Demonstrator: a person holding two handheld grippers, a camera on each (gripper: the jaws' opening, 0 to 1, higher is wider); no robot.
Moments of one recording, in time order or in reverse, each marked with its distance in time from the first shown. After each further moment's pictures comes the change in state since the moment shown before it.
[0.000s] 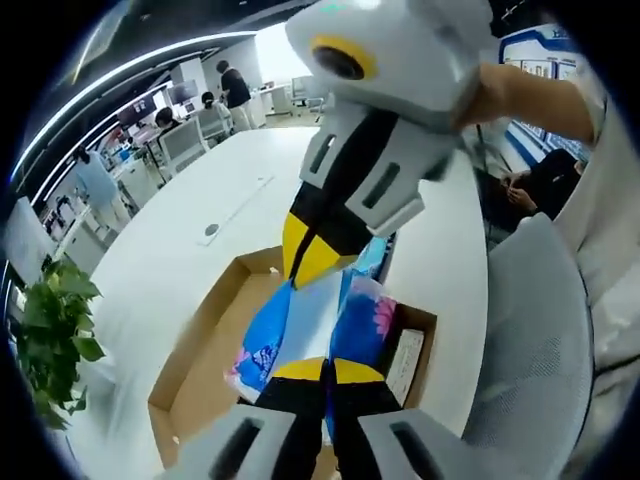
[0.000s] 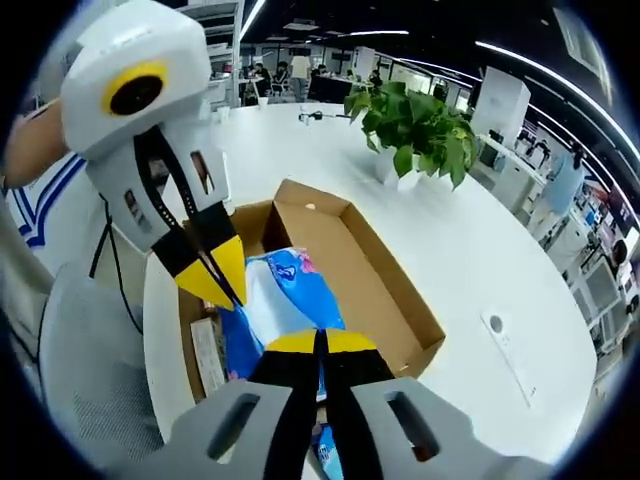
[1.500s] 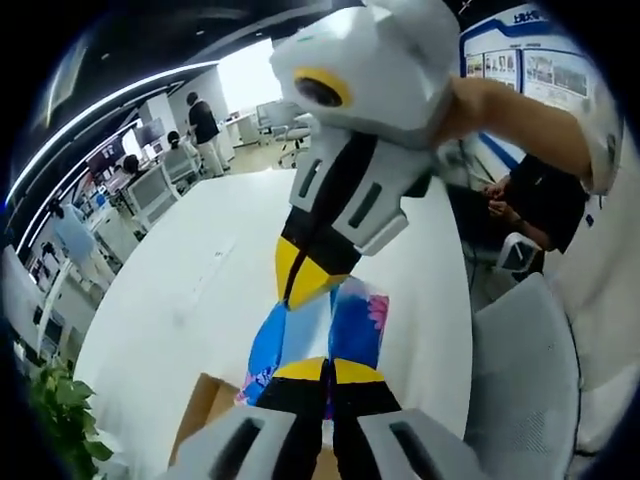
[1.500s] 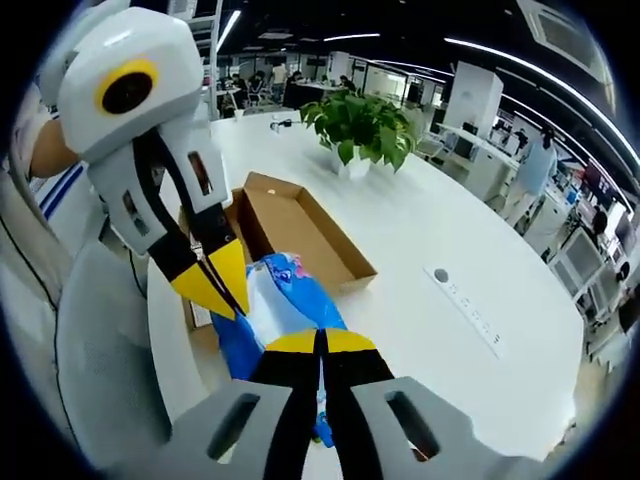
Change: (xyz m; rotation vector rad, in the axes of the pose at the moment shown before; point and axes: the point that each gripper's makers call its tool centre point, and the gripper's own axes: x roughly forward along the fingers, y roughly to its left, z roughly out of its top) left arm 0.056 -0.062 0.138 0.140 -0.094 -0.085; right arm -0.116 -0.063 -0.080 0.097 -0.012 -0.080
